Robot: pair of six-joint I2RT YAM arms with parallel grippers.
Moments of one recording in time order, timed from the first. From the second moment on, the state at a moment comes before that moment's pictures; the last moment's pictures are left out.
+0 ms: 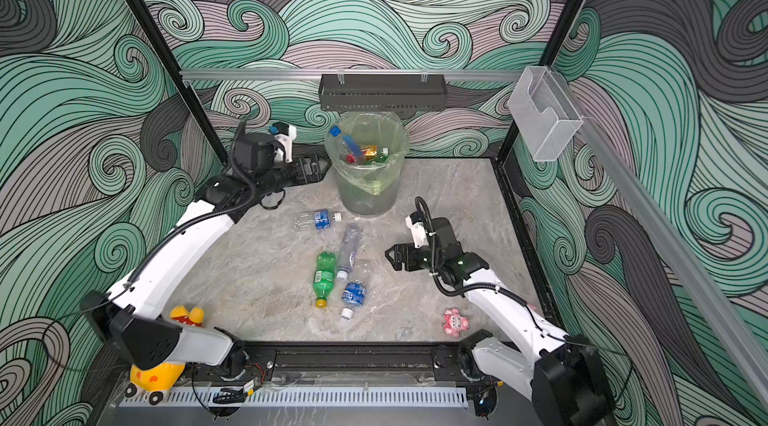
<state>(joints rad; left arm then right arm) -0.42 1.32 1.47 -0.56 0.09 -0.45 0.47 1.10 0.65 -0.34 -0.32 0.33</state>
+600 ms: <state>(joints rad) -0.41 0.87 0.91 -0.74 -0.10 -0.43 0.77 1.19 0.68 -0.34 -0.18 0.50</state>
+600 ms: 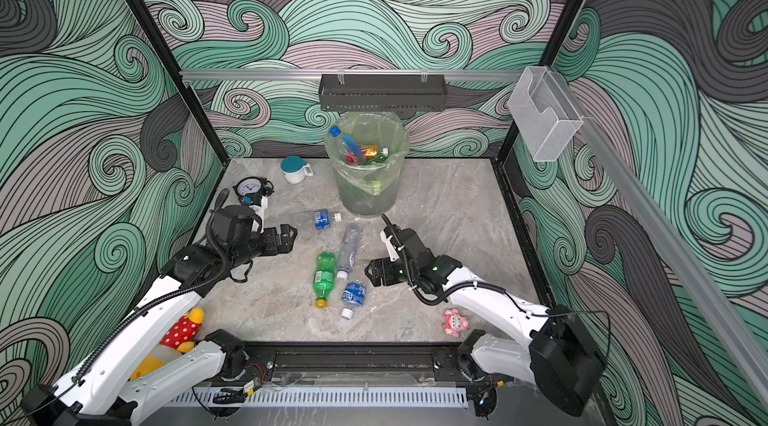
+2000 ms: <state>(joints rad) -0.41 0.73 0.76 -0.79 -0.17 -0.49 0.90 1.59 0.81 -0.32 -0.01 0.57</state>
